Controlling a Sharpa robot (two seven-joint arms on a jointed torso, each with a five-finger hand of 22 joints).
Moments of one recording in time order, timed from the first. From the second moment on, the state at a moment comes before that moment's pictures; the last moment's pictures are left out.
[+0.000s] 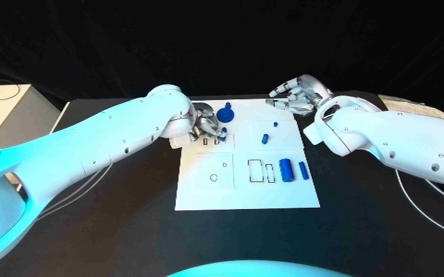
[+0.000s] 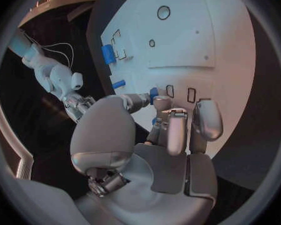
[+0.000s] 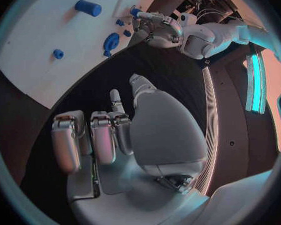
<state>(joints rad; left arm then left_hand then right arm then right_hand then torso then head) 1.21 -0.46 0.11 1.15 -1.01 0.27 -0.51 1.16 -0.15 0.82 0.21 0.07 0.74 0.11 0.82 0.54 1.18 0.02 1.13 0.87 1.47 -0.03 1.50 1.31 0.08 1.29 0.07 1.41 1.18 1.29 -0.84 -0.12 1.46 -0.81 -0.55 -0.03 1.38 -0.16 0.11 0.29 0.35 0.95 0.16 0.18 0.24 1.47 0.08 1.57 1.31 1.47 0.01 1.57 1.31 0.01 1.47 0.11 1.57 1.31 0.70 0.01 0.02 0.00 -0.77</state>
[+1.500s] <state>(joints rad) 1.20 -0.50 0.06 1.23 -1.14 0.15 -0.51 1.02 -0.22 0.79 0.17 0.48 0.80 0.07 0.89 0.70 1.31 -0.03 1.21 0.98 1.47 -0.07 1.55 1.31 0.08 1.38 0.03 1.47 1.31 1.28 -0.84 -0.12 1.46 -0.81 -0.55 -0.03 1.38 -0.16 0.11 0.29 0.35 0.95 0.16 0.18 0.24 1.47 0.08 1.57 1.31 1.47 0.01 1.57 1.31 0.01 1.47 0.11 1.57 1.31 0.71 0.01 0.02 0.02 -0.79</state>
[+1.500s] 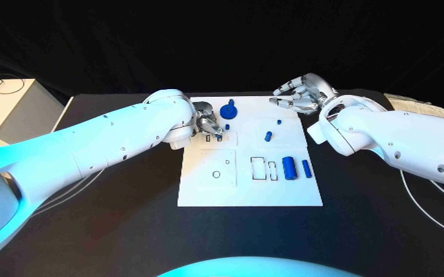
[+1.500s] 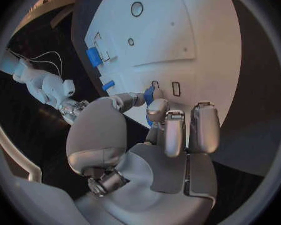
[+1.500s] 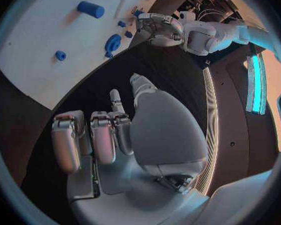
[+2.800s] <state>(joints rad) 1.20 -0.50 0.05 1.23 -1.19 0.17 -0.51 1.02 -0.21 0.79 0.17 0.47 0.81 0.07 0.89 0.73 1.31 -0.03 1.21 0.97 1.46 -0.08 1.55 1.31 0.08 1.38 0.03 1.47 1.31 1.28 -0.84 -0.12 1.46 -0.81 -0.54 -0.03 1.37 -0.15 0.11 0.29 0.35 0.95 0.16 0.18 0.24 1.47 0.08 1.57 1.31 1.47 0.01 1.57 1.31 0.01 1.47 0.11 1.57 1.31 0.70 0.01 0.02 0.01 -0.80</state>
